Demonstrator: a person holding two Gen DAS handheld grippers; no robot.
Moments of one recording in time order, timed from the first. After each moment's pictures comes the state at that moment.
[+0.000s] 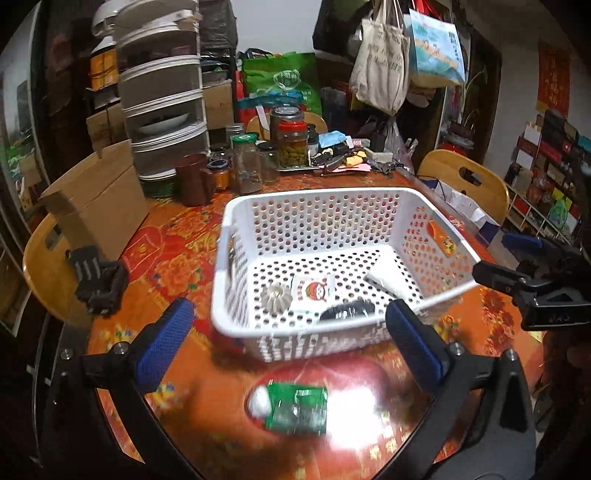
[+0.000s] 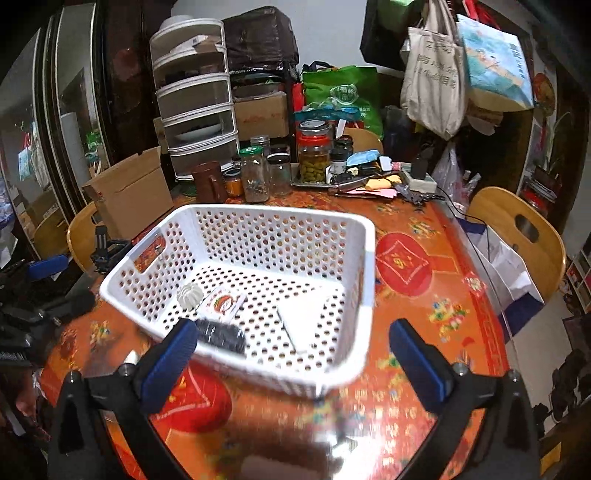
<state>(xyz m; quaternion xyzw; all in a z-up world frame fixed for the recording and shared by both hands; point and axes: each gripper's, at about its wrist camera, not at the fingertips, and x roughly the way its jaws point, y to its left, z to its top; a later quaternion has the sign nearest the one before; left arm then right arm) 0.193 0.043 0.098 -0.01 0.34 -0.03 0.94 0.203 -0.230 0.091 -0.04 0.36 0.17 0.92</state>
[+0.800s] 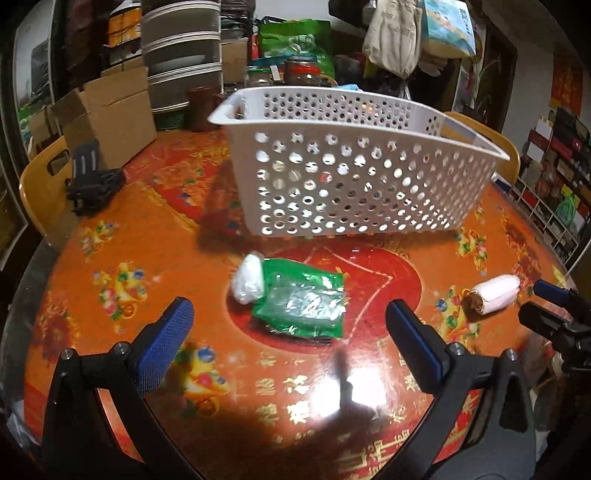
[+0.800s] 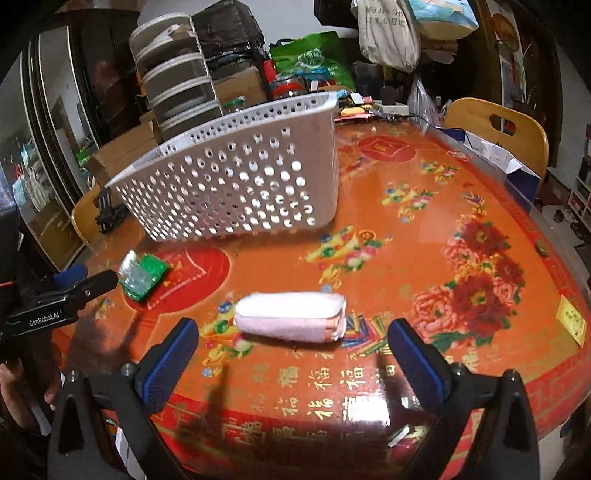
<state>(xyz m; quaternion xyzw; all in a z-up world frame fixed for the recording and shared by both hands) 0.120 0.043 -0.041 -0.02 0.38 -0.01 0.93 0.091 -0.267 -0.034 0.04 0.39 0.15 0.91</state>
